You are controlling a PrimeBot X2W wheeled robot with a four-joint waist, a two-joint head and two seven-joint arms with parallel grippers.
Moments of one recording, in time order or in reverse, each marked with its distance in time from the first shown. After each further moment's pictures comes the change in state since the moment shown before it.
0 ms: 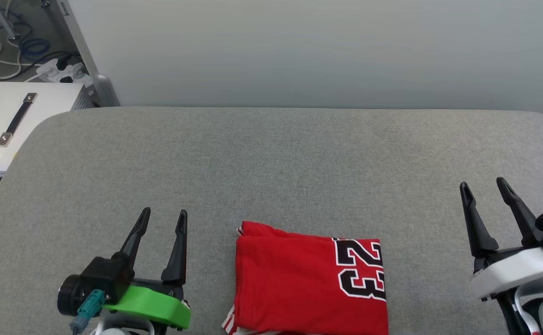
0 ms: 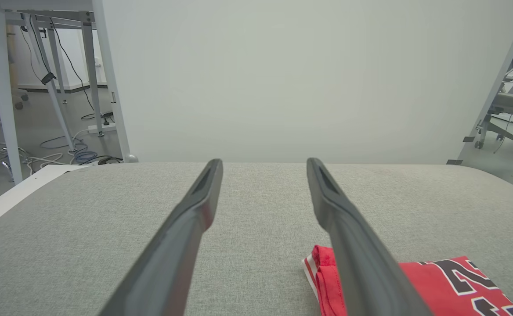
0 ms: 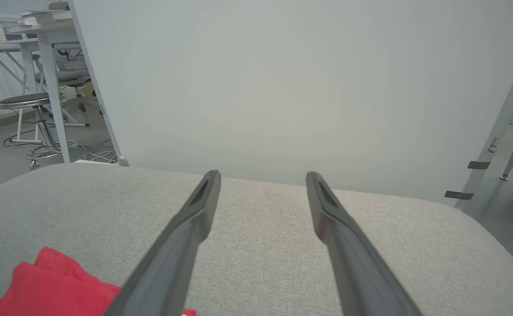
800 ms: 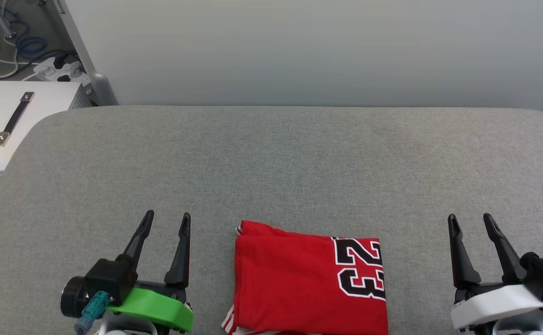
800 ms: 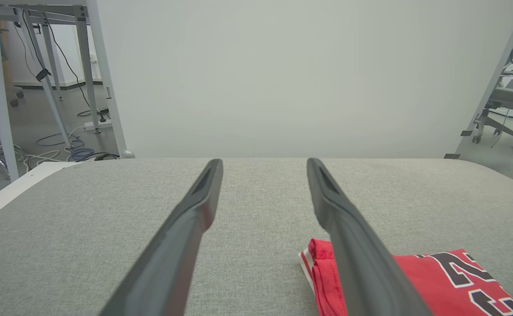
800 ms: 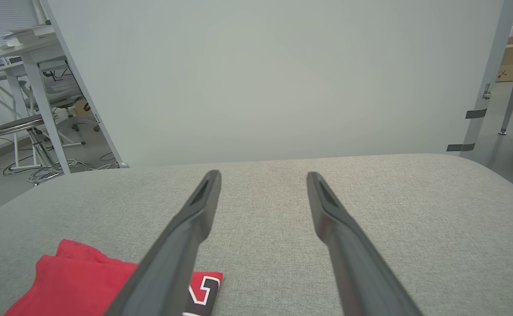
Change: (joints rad) left arm 0.005 -0.002 -0.007 0.003 0.008 0.000 0.000; right arm 0.128 0.154 -0.052 0.000 -0.043 0.000 -0.091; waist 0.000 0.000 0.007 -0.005
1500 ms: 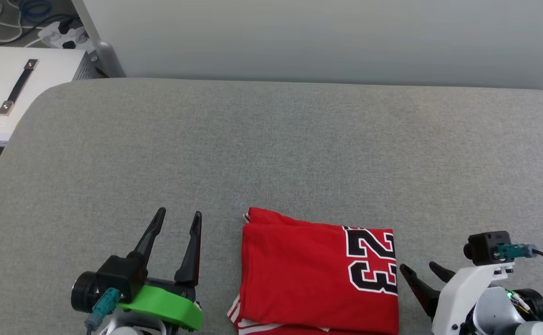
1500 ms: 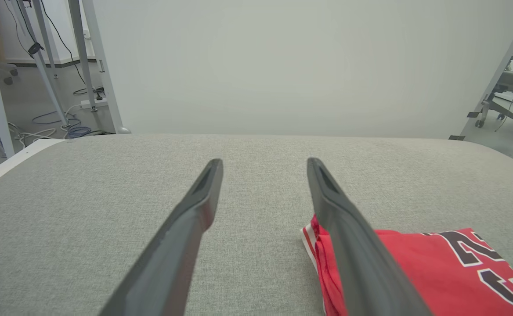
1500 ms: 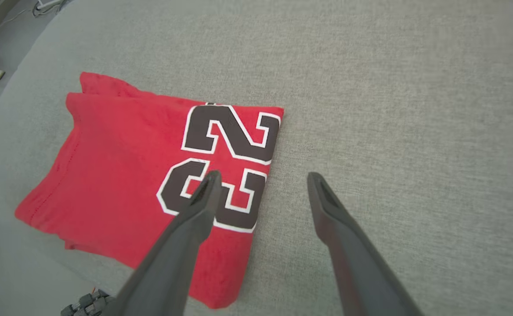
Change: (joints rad) left arm -0.011 -0.002 -0.033 0.005 0.000 0.000 0.000; right arm -0.009 -0.051 0.093 -0.088 0.184 0.000 0.733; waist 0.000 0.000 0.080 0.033
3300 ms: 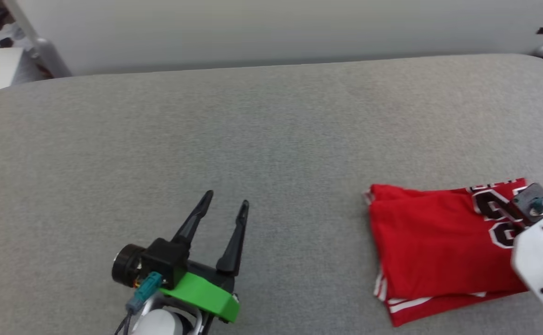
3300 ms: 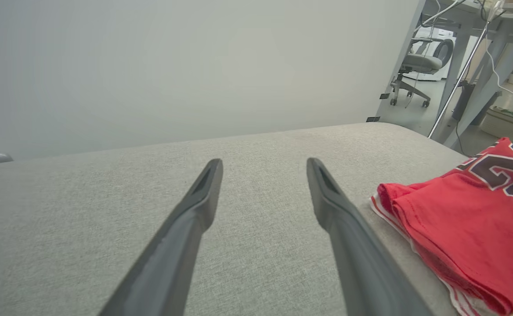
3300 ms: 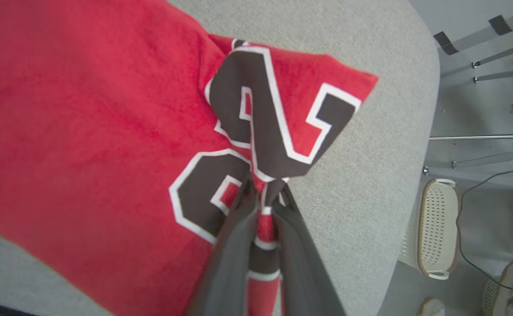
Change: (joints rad) left arm -0.089 0.000 -0.152 0.008 0.000 0.000 0.000; right arm -0.266 -0.576 0.294 0.090 -0.140 0.000 0.078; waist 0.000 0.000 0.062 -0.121
